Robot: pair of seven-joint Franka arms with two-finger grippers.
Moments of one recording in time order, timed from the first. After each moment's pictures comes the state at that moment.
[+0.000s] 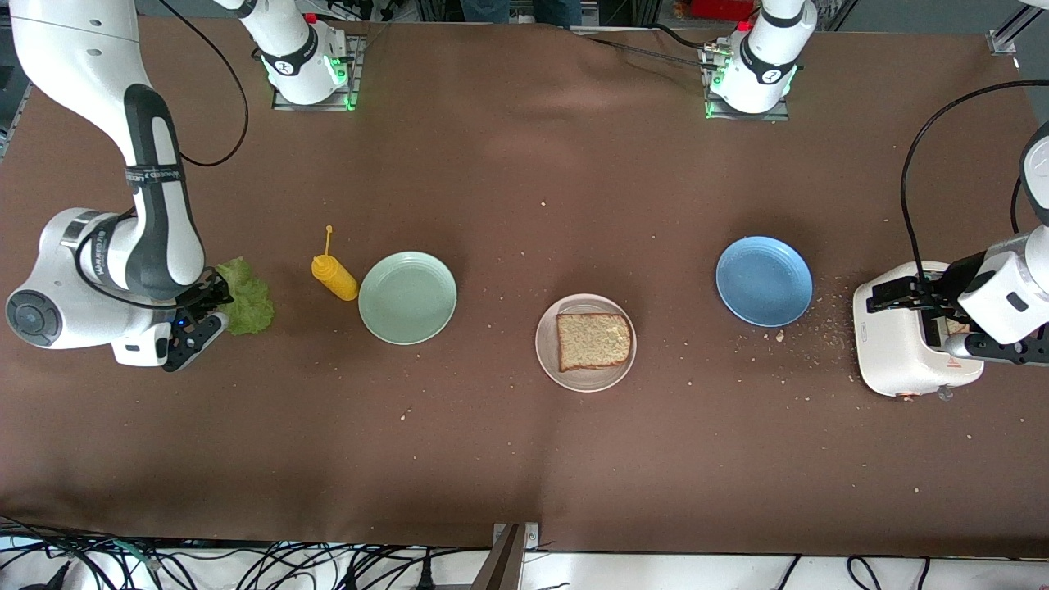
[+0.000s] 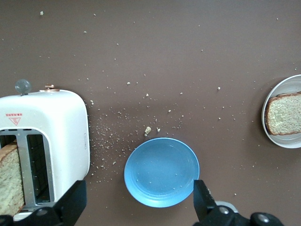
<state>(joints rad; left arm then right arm) 0.08 0.37 -0.02 -1.40 -0.07 1.68 0.13 0.21 0.59 -0.33 -1.54 0.18 1.73 -0.91</state>
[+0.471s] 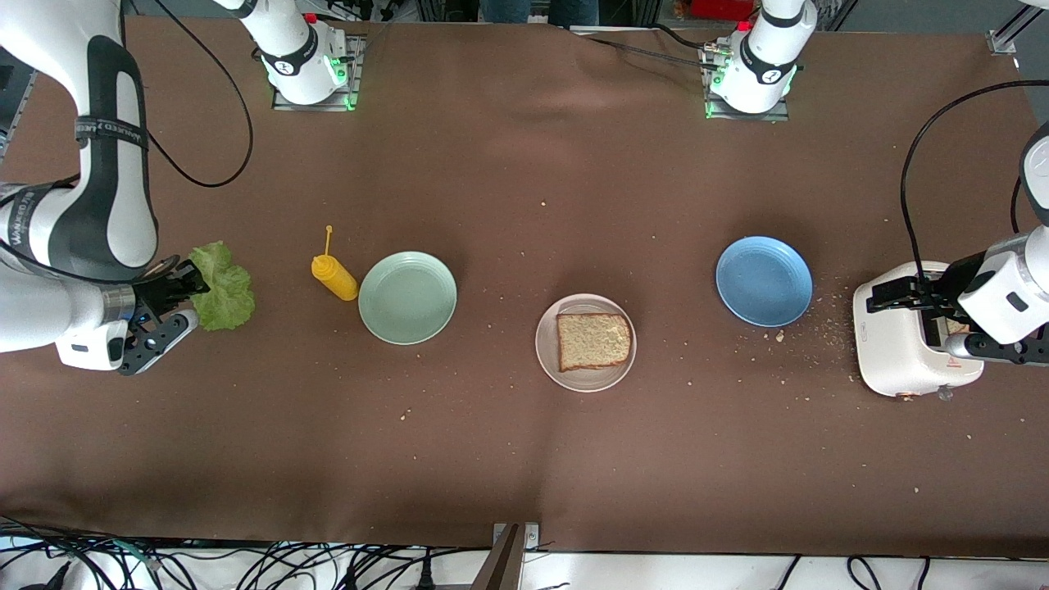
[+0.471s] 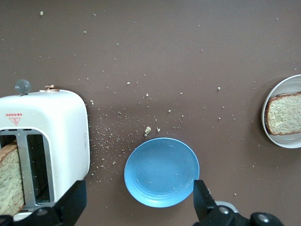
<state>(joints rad) 0.08 0.37 -0.02 -1.40 -0.07 1.68 0.13 0.22 0.58 -0.32 -1.25 0.23 1.38 -0.70</state>
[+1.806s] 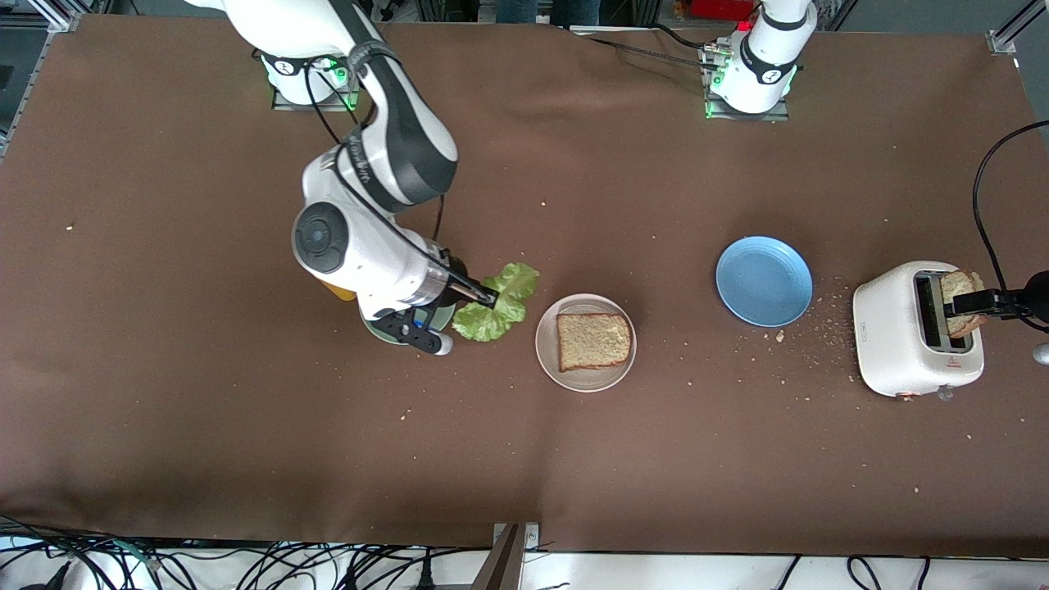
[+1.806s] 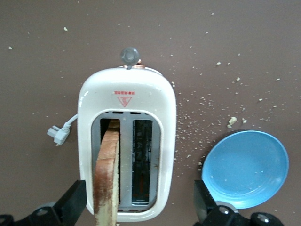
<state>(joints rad) 0.30 0.49 0.00 -1.41 0.04 1.74 0.30 0.78 0.73 -0.31 -1.20 0.63 2.01 0.86</state>
